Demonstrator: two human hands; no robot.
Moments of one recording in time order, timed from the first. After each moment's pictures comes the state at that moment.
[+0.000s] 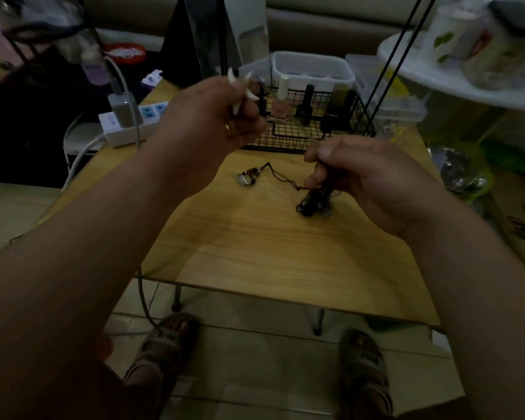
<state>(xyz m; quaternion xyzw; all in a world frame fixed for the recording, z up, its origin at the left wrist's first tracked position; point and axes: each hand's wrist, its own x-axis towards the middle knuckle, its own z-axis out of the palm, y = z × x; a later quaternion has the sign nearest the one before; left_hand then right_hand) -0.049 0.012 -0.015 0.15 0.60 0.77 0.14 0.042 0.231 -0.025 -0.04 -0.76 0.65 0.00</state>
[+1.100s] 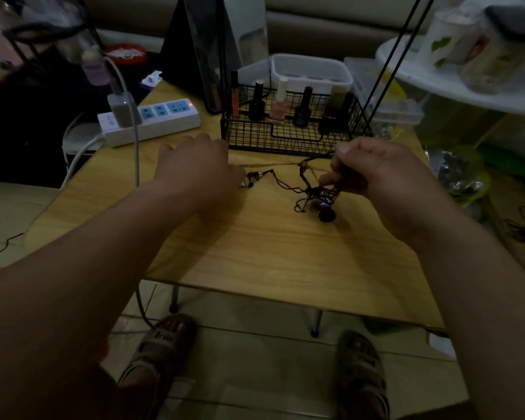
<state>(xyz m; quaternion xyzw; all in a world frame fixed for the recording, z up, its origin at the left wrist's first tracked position) -0.054 0.013 -0.050 0.13 0.99 0.07 0.01 0.052 0.236 -0.022 -0.12 -0.80 0.58 0.06</state>
